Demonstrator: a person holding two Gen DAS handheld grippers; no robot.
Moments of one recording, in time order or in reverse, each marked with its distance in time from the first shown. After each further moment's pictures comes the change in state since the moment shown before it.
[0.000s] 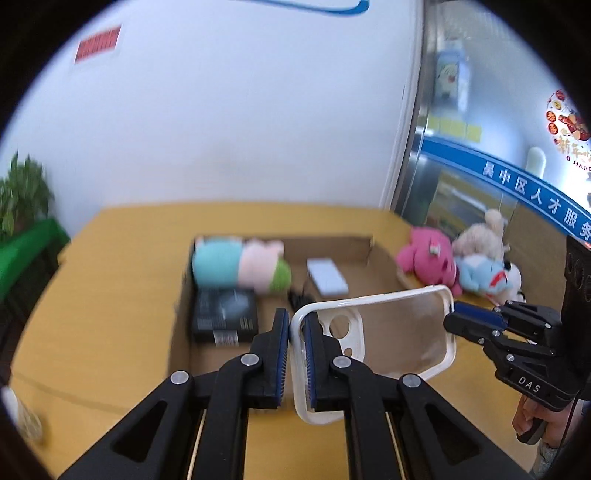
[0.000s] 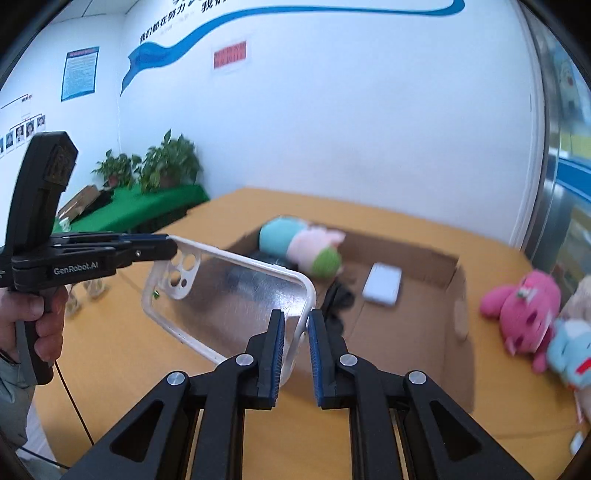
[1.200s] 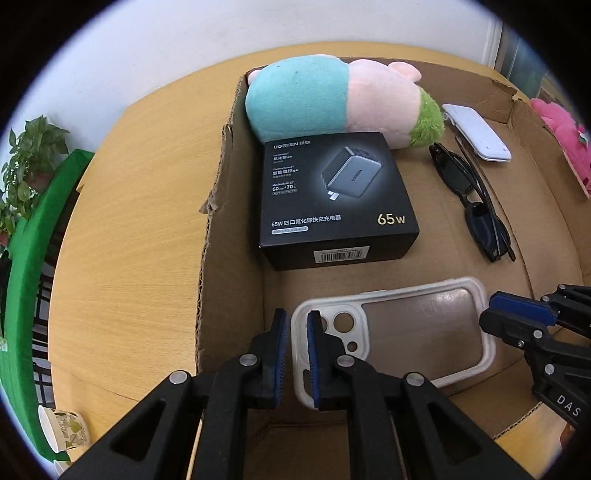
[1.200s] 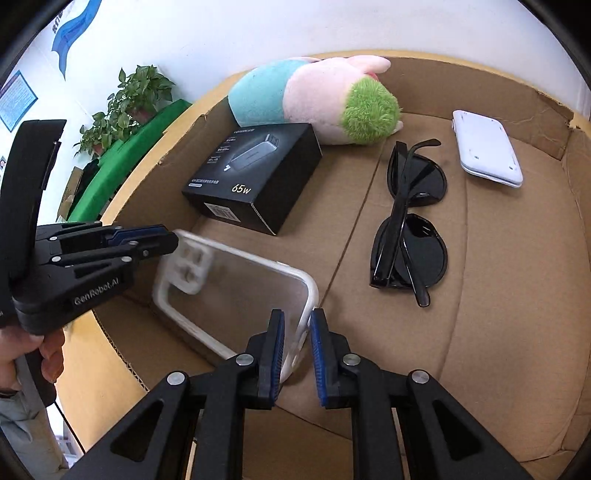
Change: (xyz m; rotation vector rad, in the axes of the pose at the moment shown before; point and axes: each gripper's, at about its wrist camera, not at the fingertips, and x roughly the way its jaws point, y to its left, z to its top) left arm 0.176 0.083 -0.071 0.034 0.644 0.336; right arm 0.237 -0.016 -0.051 0.263 0.526 0.198
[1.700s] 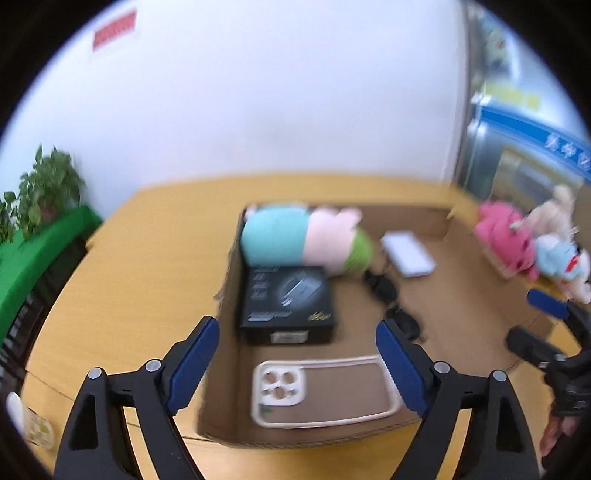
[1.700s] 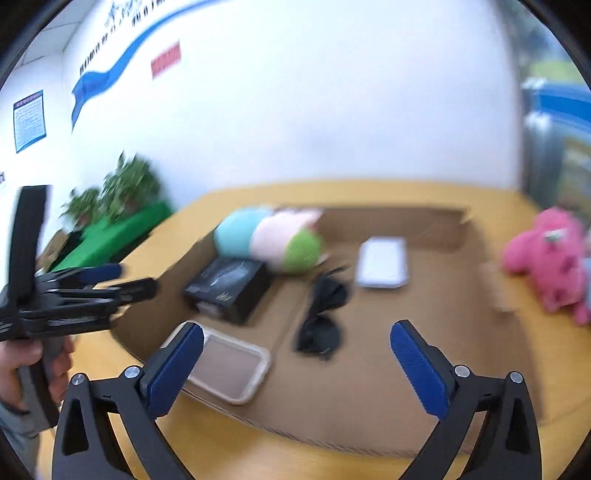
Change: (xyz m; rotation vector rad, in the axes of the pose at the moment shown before) left arm -0.106 -0.007 -0.066 -0.094 -0.562 -0.148; right arm -0.131 -0.002 -0.063 -0.023 -0.555 -0.227
